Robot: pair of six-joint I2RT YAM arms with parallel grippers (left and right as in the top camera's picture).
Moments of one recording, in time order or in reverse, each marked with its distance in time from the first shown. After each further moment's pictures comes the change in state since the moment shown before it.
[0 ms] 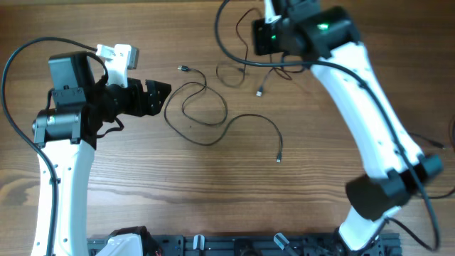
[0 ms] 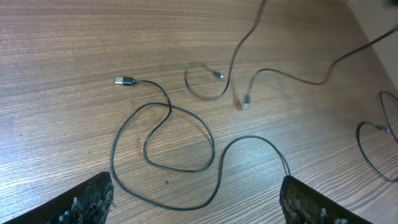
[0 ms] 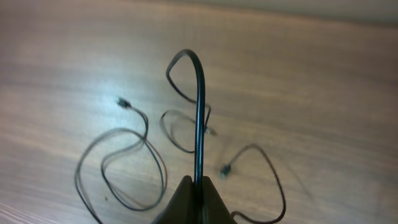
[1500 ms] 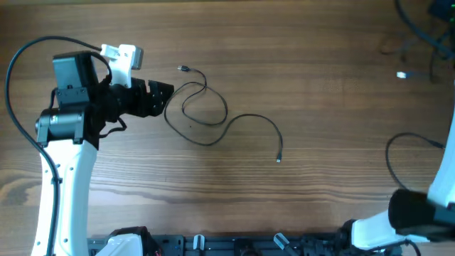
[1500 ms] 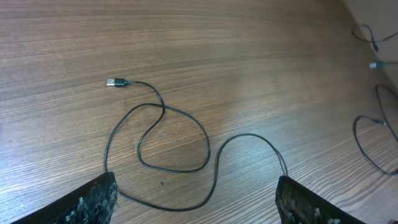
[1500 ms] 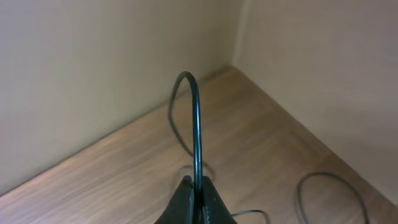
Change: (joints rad) left arm -0.028 0.000 0.000 0.004 0.000 0.007; right arm -0.670 -0.167 0.003 0.130 0.303 -0.016
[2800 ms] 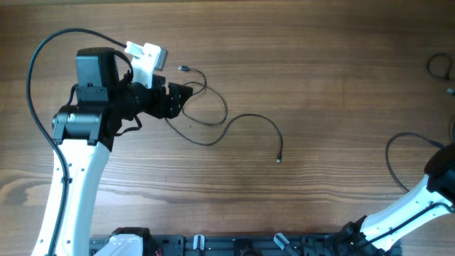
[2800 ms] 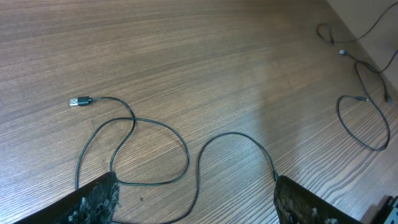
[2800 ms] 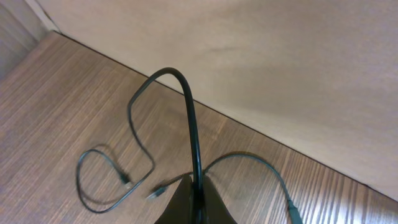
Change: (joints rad) left arm -0.123 0.000 0.000 0.047 0.000 0.019; right arm -0.471 0.376 0.000 0.148 -0.001 0.005
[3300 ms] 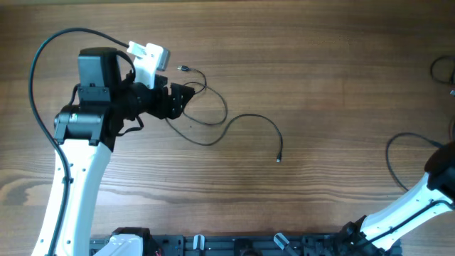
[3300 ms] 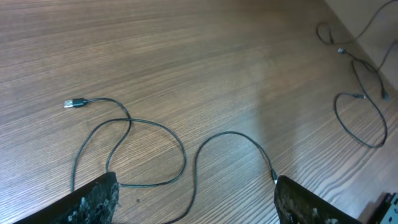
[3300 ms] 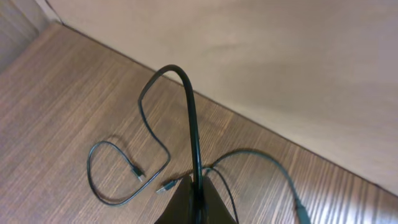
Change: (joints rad) left arm -0.018 0.000 0.000 0.002 0.000 0.000; right arm 0.004 0.024 0.000 0.000 -0.024 0.000
